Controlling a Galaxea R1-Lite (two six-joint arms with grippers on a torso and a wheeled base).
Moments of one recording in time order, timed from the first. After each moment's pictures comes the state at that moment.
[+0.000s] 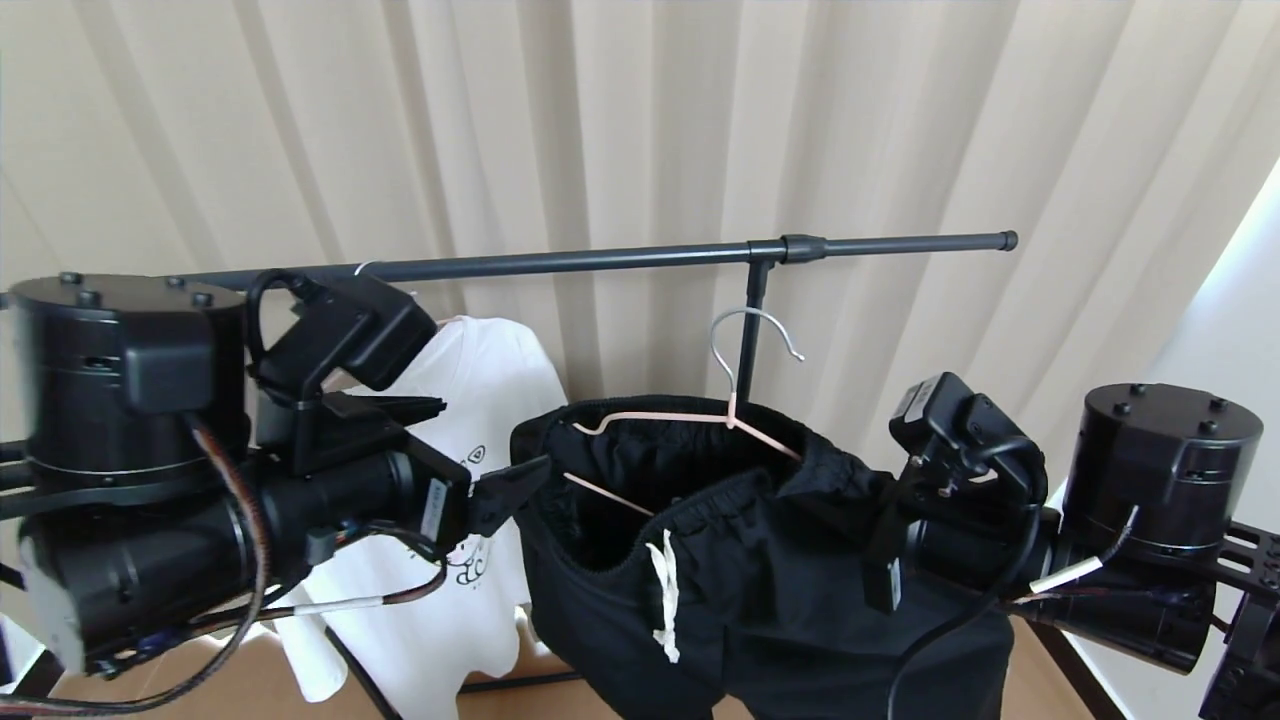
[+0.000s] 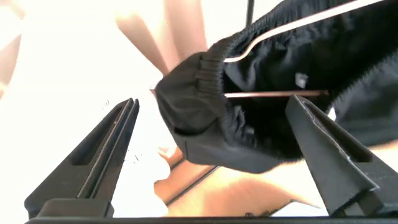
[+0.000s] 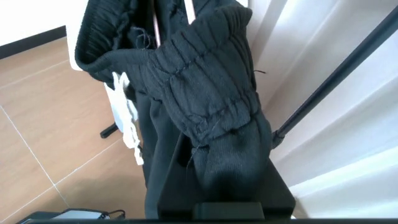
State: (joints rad) left arm -0.60 1.40 -0.75 -0.29 0.10 0.14; right arm 0.60 1.62 -0.51 -0.87 0.21 -0.20
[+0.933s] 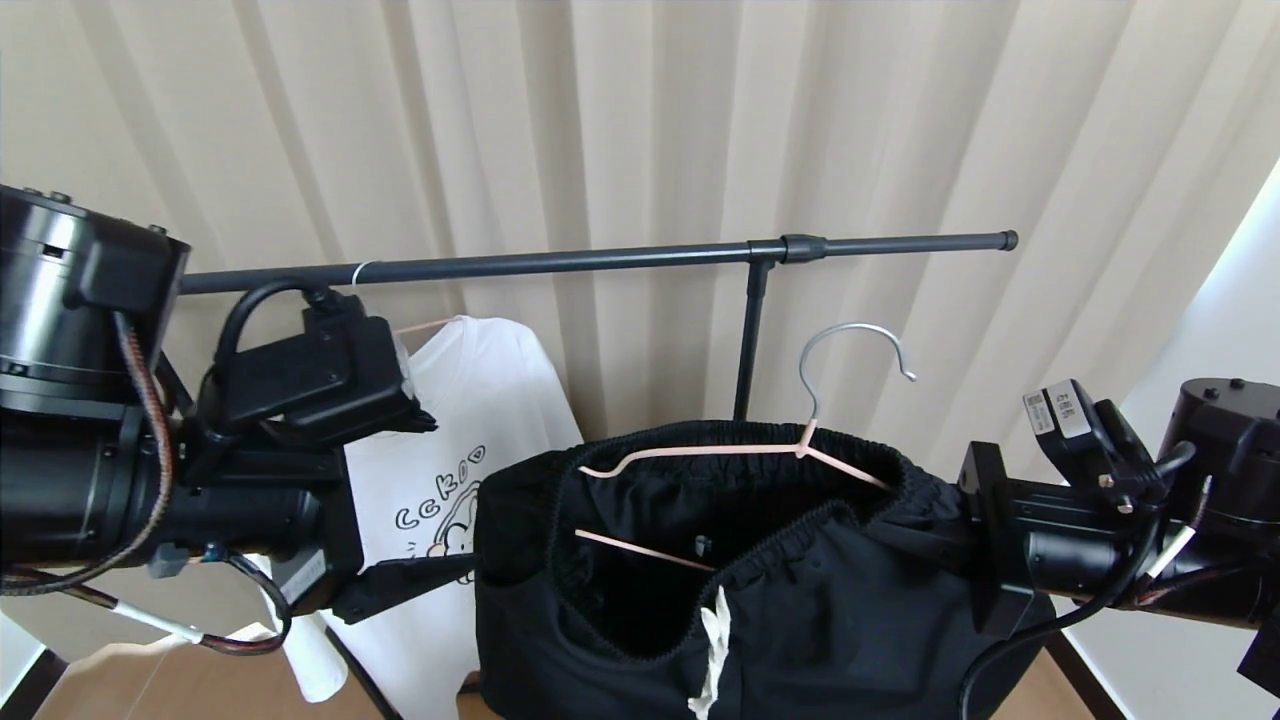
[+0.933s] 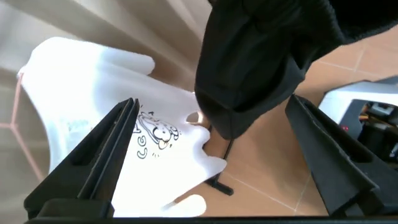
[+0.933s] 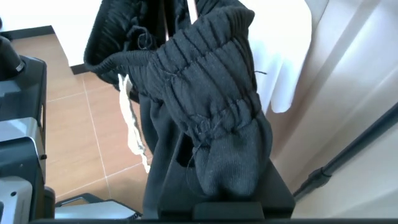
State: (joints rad) left arm -0.47 1.38 -0.99 0.28 -0.23 0.73; right arm 0.32 1.61 -0.42 -0.97 0.83 -0.20
